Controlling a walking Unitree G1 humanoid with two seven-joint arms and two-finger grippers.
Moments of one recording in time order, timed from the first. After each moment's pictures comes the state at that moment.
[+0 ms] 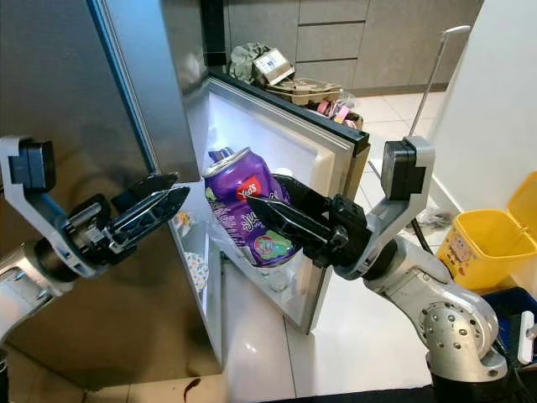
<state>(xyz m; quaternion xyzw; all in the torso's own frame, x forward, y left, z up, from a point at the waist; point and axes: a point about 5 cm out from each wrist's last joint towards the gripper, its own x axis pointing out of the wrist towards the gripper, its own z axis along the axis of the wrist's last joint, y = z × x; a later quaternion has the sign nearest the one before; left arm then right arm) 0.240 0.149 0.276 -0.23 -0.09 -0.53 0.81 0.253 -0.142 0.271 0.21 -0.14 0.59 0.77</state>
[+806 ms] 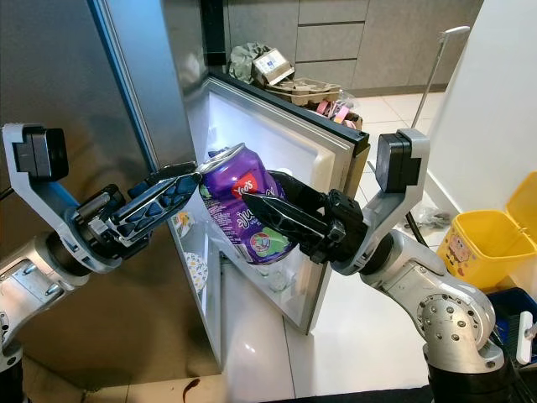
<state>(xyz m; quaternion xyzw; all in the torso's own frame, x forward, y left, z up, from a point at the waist) 0.235 0.135 0.289 -0.27 -0.11 -0.57 0.77 0.257 -0.139 0.273 0.22 -0.13 0.60 0.76</state>
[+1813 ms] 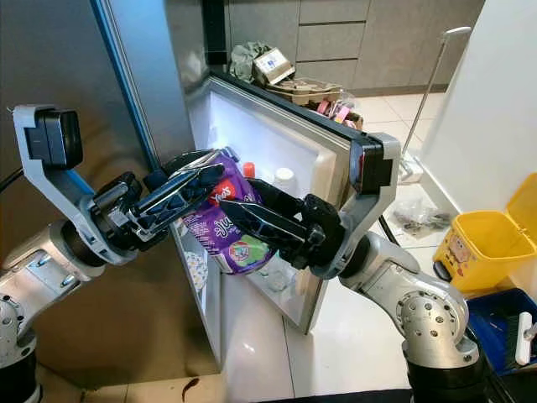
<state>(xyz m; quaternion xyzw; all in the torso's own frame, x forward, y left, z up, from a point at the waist) 0.234 0.117 0.301 -0.25 -0.13 -0.58 0.76 0.255 -0.118 0.268 0.25 -0.11 0.63 0.73</state>
